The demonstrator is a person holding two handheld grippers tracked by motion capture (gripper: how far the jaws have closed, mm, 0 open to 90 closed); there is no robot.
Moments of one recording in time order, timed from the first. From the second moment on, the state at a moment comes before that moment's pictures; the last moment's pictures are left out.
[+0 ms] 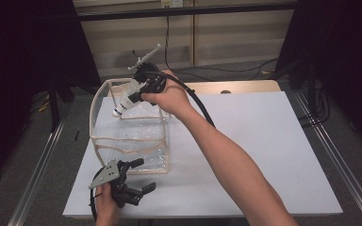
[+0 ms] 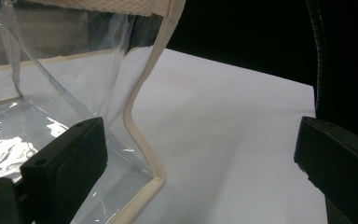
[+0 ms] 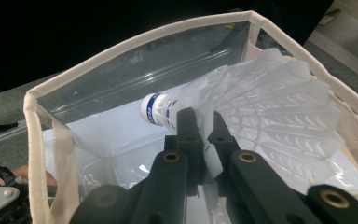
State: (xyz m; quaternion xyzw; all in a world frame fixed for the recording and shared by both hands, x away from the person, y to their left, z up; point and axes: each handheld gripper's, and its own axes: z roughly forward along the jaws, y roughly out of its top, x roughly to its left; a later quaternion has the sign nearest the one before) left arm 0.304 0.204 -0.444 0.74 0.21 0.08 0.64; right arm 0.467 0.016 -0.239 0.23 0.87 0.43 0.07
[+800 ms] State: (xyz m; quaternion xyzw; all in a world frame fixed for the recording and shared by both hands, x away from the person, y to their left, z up) left arm 0.304 0.204 -0.444 0.74 0.21 0.08 0.64; right arm 0.471 0.034 -0.250 0.23 0.88 0.42 0.05
